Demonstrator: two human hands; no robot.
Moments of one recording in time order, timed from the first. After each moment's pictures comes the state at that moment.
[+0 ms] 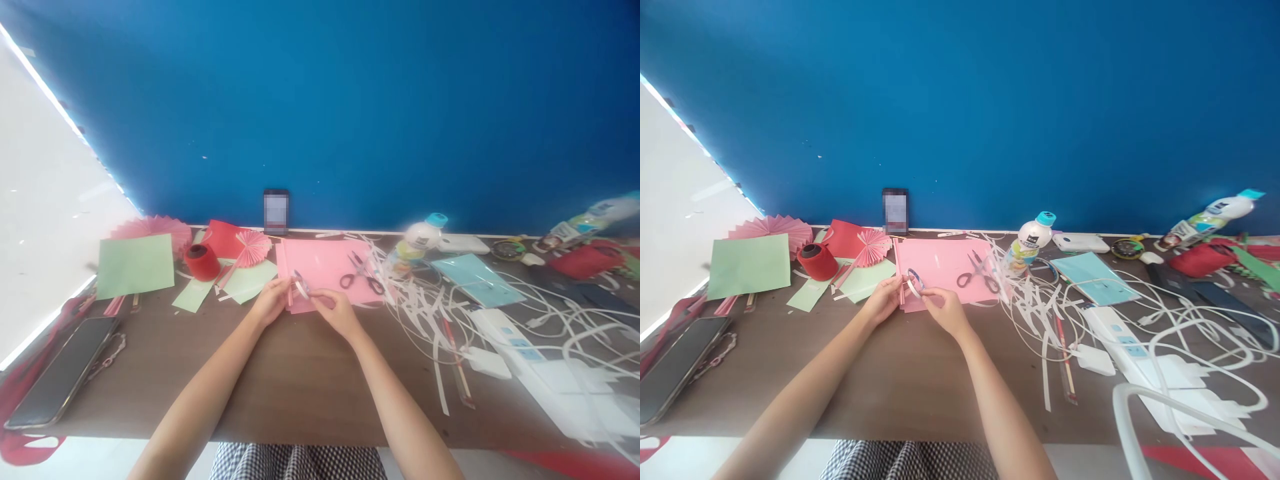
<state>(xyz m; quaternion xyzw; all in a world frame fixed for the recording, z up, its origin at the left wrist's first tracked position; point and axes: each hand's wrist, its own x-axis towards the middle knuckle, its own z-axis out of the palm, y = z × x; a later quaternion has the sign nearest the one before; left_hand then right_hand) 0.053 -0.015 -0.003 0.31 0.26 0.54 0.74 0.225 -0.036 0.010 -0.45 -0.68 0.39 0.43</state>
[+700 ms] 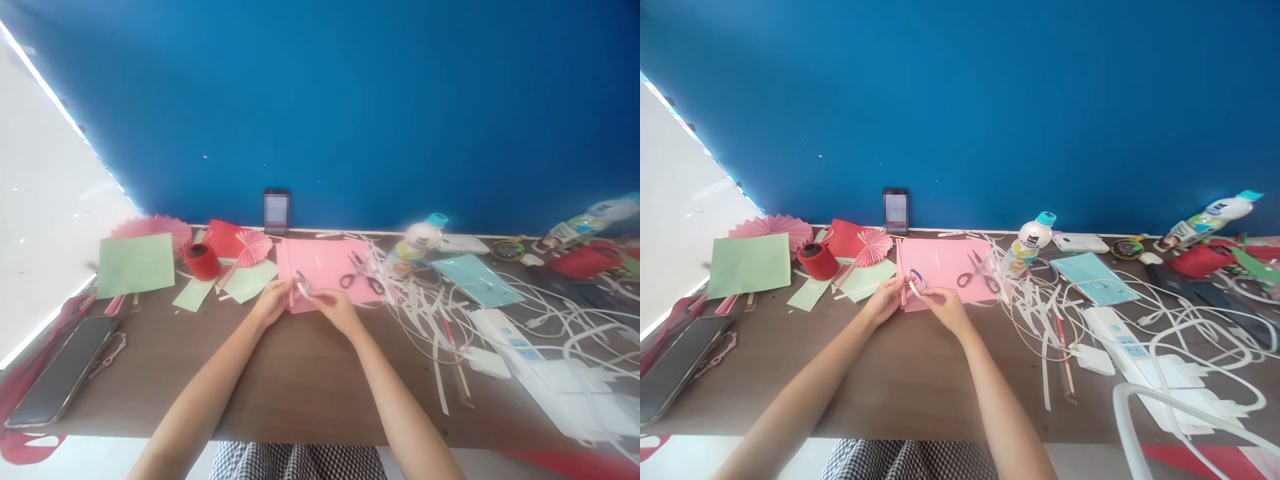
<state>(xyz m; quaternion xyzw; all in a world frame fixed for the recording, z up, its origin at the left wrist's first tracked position) 0.054 -0.015 -0.005 0.30 0.27 0.54 0.74 0.226 -0.034 0.010 -0.48 -0.65 0.41 0.42</state>
